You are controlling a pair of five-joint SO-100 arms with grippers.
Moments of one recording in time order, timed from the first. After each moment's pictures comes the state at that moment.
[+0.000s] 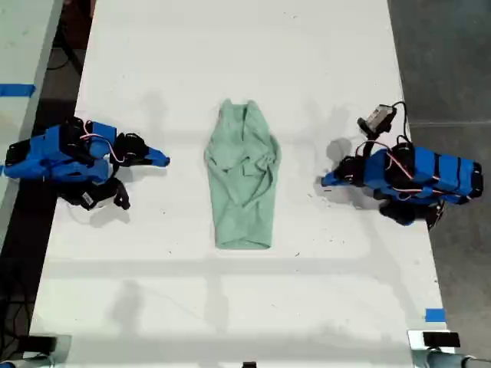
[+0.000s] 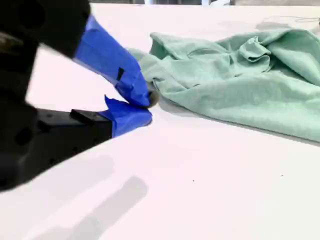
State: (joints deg) arm 0 -16.7 206.5 180.5 63.3 4.5; arm 1 13.9 200.2 174.6 74.3 -4.1
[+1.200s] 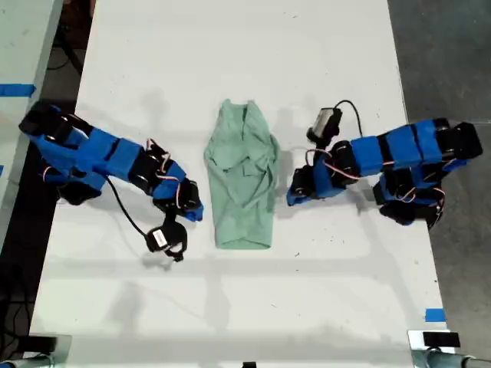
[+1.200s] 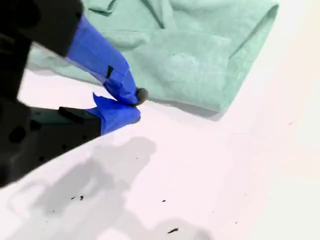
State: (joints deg) arm 0 11.3 92.6 90.5 67.7 -25.0; arm 1 -4.4 111.4 106.5 66.7 12.2
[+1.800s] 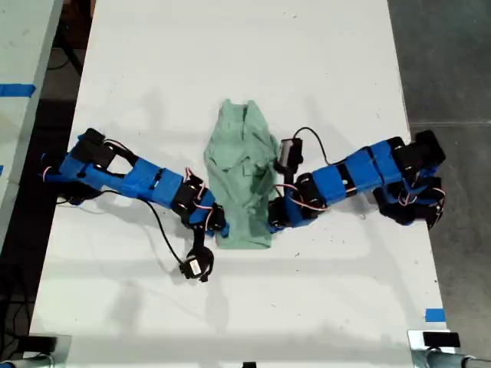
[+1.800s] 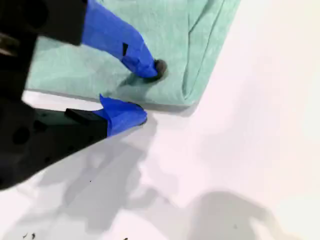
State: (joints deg) arm 0 11.4 62.6 65.5 70.2 -20.1; arm 1 -13.1 84.9 82.4 69.3 13.2
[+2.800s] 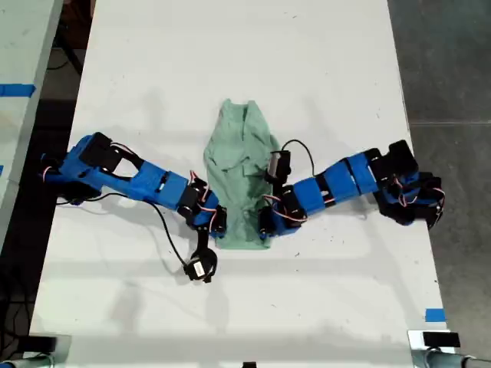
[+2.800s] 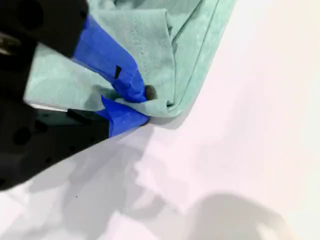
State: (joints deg) arm 0 10.9 58.1 62.1 68.3 -18.3; arm 1 -13.4 68.5 69.9 69.8 14.9
